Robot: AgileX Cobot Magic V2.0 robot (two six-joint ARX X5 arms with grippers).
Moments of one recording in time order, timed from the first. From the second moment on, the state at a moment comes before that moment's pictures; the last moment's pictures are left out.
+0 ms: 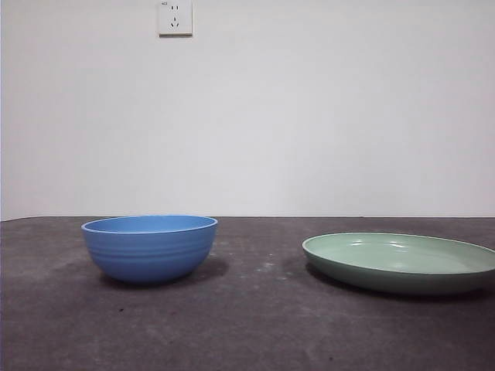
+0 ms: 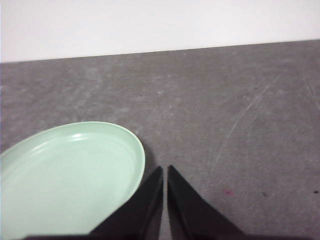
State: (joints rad) left arm 0.08 0.01 0.03 -0.17 0.13 -0.14; right arm -0.05 0.00 0.02 -0.16 -0.13 0.14
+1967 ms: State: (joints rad) left arm -0.25 0.70 0.80 -0.80 0.56 -0.06; right arm 0.15 0.67 0.85 -0.98 -0.52 -0.02
